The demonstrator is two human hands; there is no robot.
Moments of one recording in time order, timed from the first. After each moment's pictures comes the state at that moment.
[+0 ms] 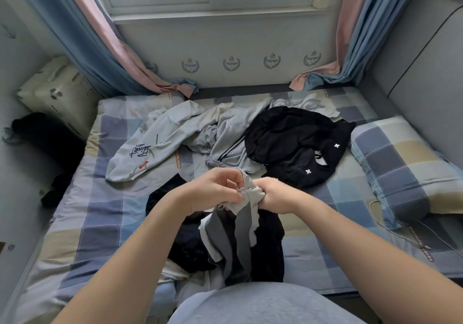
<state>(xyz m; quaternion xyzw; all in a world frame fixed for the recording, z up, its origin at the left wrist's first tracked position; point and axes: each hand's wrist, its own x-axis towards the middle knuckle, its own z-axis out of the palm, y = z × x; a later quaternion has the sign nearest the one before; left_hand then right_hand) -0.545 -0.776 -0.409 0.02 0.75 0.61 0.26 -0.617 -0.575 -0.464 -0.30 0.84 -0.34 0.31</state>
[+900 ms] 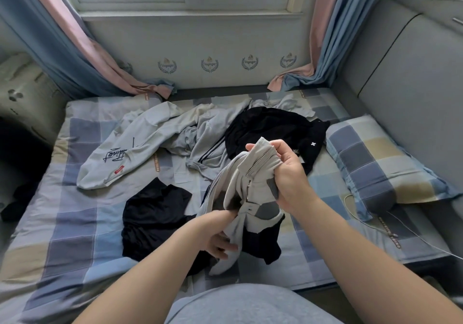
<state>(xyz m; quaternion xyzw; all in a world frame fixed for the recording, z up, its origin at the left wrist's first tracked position) -0.538 -0.712 -0.495 -0.36 0.57 0.60 0.44 -0.605 -0.554 -0.413 -0.06 0.54 -0.82 0.15</state>
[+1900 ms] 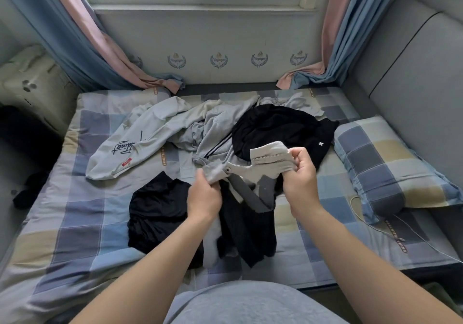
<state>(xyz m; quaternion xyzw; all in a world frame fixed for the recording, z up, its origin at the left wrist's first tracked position) -0.549 -0.730 -0.493 -0.29 0.83 0.48 -0.06 -0.598 -0.542 -0.437 0.00 0.72 -0.70 -0.02</state>
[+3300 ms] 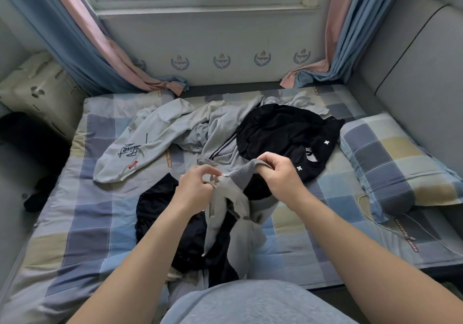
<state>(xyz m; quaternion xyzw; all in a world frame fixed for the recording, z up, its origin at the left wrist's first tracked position) -0.546 -0.773 -0.443 -0.16 0.88 0.44 0.04 -0.616 -0.570 -0.444 -0.13 0.80 -0.57 0.11</state>
